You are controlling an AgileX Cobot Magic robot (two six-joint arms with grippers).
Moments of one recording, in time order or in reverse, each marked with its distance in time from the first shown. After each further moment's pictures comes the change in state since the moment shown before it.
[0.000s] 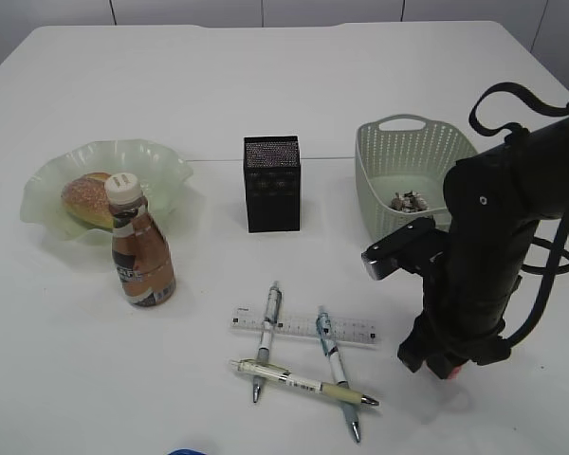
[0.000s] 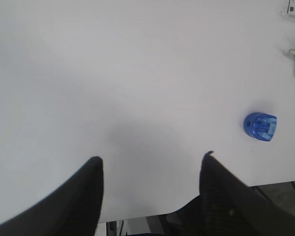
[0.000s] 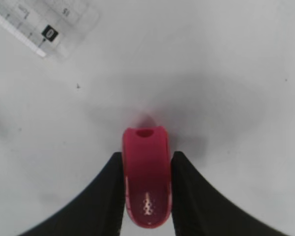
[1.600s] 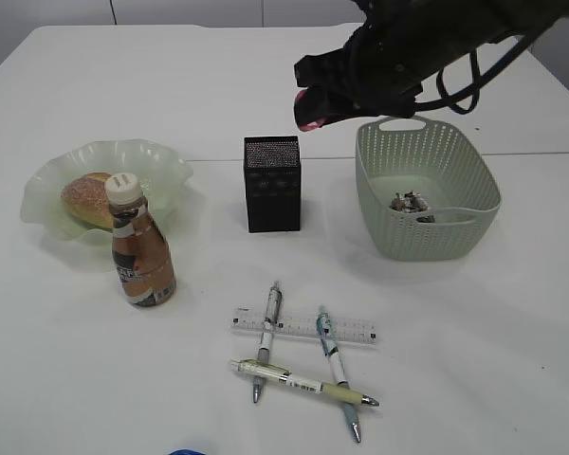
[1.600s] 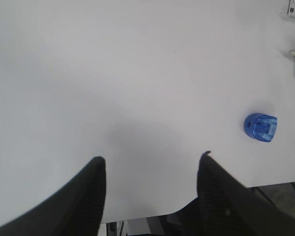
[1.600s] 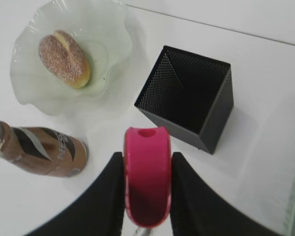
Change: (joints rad) left arm 0.000 0.000 0.000 0.000 -0.004 0.000; right arm -0.101 0.020 -0.581 0.703 -0.057 -0.324
